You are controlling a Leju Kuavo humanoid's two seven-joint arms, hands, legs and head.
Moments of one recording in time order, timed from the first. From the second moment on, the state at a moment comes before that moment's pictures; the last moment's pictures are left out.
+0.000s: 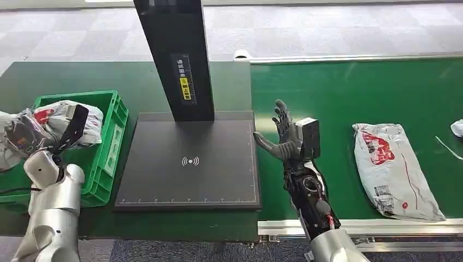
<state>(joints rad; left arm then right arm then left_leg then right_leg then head) -0.63 0.11 0.47 -0.76 -1.52 0.63 0.17 -0.57 0.14 0.27 -0.70 -0.09 0.00 -0.41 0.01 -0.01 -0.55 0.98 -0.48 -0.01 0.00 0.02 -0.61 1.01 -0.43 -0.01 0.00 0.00</state>
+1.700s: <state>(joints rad) -0.35 -0.06 0.00 -1.24 -0.04 0.09 -0.50 -0.56 0.14 0.29 -0.76 -0.06 -0.01 -0.48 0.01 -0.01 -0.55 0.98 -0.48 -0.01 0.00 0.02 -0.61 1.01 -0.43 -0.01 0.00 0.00</state>
